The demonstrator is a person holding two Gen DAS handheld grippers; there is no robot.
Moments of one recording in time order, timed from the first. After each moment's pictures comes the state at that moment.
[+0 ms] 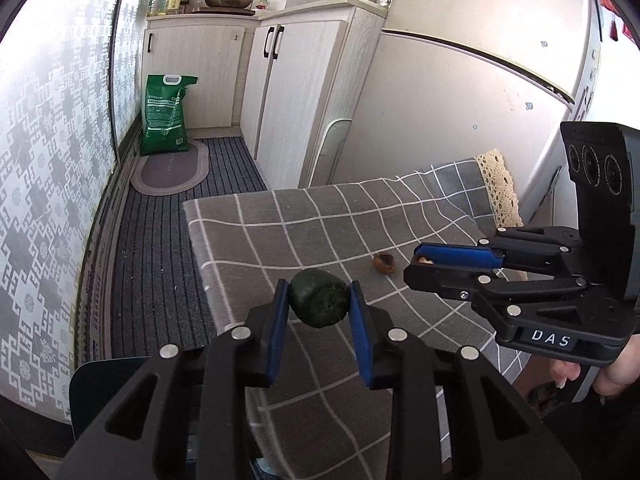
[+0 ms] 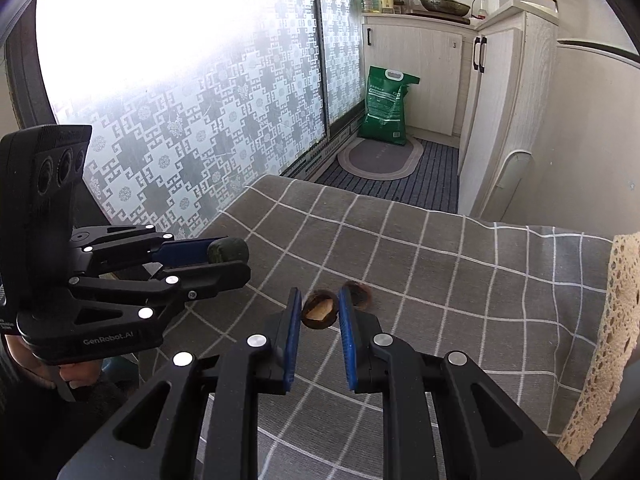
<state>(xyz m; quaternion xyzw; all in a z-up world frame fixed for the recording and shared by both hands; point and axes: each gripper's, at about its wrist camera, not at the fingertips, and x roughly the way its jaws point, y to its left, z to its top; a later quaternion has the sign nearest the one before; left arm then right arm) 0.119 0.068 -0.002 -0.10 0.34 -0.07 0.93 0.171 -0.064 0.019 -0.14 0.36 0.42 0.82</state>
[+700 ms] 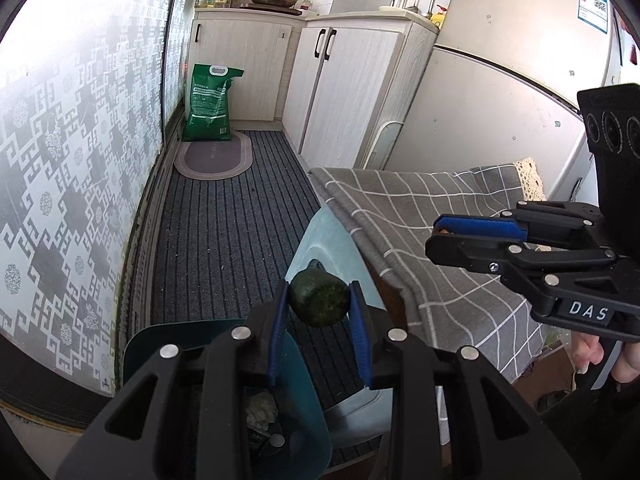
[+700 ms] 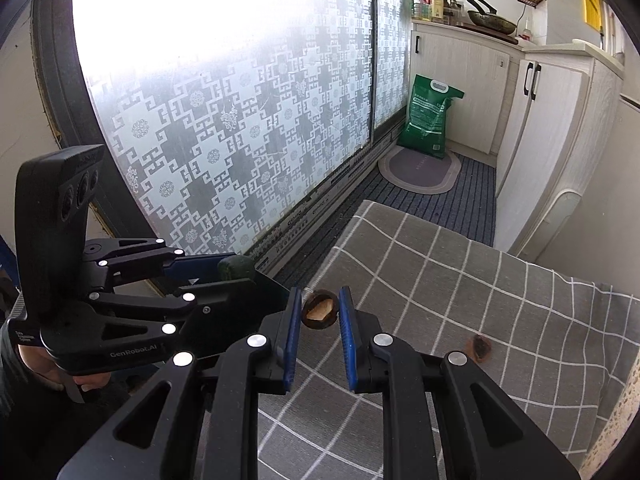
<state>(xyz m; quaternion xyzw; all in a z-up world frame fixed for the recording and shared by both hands) 0.065 0.142 -0.012 -0.11 0.35 -0.01 0.93 0.125 0.019 0.033 -0.16 0.35 0.46 0.80</state>
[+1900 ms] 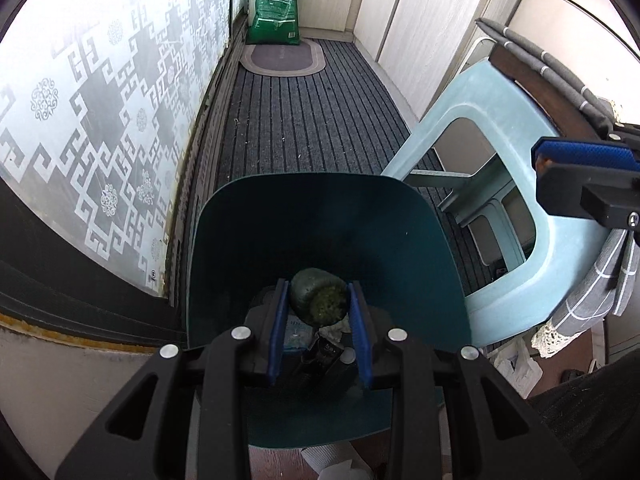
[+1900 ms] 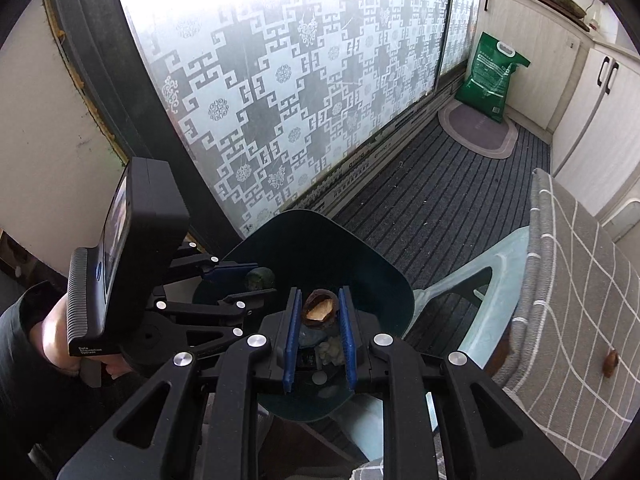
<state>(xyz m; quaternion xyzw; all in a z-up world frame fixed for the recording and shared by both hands) 0.022 0.212 -0.118 -0.13 0.50 0.07 0.86 0.072 0.121 -0.024 -0.24 0.43 0.49 0.72</state>
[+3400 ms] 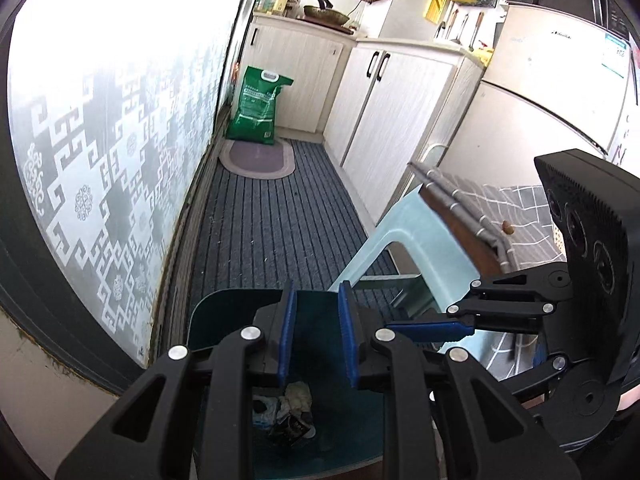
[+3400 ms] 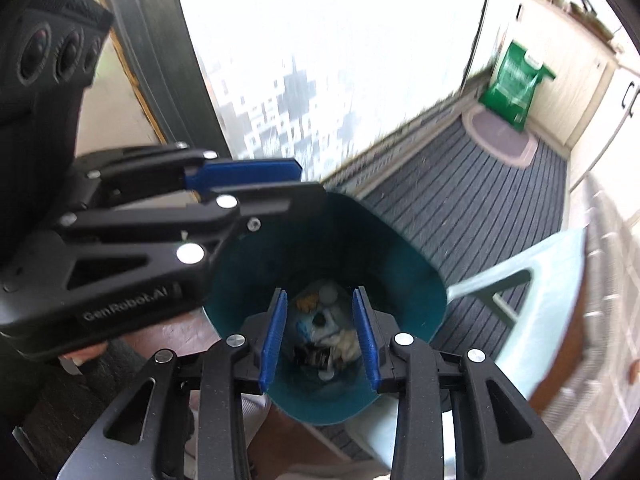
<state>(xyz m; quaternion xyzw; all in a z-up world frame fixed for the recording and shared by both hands) -0.003 0.212 -0.037 -0.16 0.30 0.04 0.94 0.038 0.129 -0.041 -0.28 0.41 0.51 0.70</state>
